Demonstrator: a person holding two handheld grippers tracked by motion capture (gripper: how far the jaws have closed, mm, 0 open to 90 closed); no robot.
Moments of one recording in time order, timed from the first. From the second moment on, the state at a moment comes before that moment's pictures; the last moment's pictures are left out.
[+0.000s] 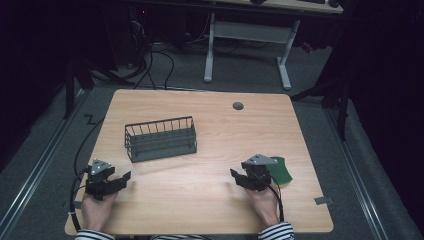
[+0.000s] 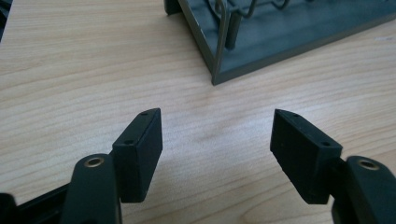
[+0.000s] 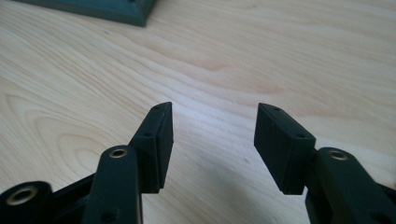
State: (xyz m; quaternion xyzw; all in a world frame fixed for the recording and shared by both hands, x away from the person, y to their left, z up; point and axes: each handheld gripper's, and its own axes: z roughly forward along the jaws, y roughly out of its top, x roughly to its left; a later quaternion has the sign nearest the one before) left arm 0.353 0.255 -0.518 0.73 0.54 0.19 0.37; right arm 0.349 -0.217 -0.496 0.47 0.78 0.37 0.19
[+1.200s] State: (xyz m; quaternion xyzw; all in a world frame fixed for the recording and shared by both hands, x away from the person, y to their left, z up) left arm 0.395 0.245 -0.507 0.74 0.53 0.19 0.37; right arm 0.444 -0.113 -0.487 0.44 0.82 0.35 0.12
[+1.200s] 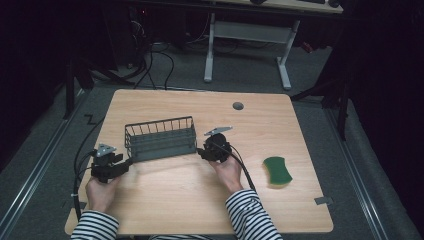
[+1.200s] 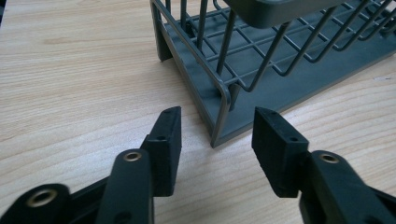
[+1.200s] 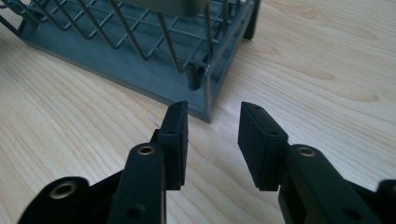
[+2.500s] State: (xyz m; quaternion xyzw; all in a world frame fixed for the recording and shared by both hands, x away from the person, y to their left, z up) left arm 0.398 0.236 -0.512 0.75 0.51 0.15 0.39; right arm 0.454 -0.106 -0.498 0.44 0.82 0.34 0.15
